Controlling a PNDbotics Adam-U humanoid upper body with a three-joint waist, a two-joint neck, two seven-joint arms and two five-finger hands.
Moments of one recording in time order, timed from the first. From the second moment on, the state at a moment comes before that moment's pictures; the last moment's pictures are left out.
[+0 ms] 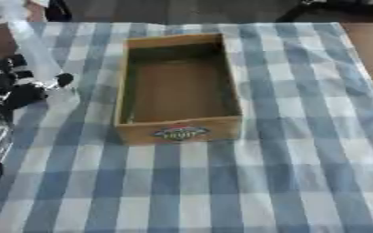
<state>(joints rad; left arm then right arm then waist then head) -0.47 0.57 0.02 -1.41 0.25 0.16 0.24 -0.38 -0.59 -0.05 -1.98 -0.16 0.09 -0.14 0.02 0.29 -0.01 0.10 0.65</state>
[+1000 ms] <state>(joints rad) -0.52 0.55 0.02 -1.35 0.25 0.15 0.37 -0.38 -0.58 -0.04 -1.98 -0.16 0.09 -0.13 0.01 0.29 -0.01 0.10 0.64</state>
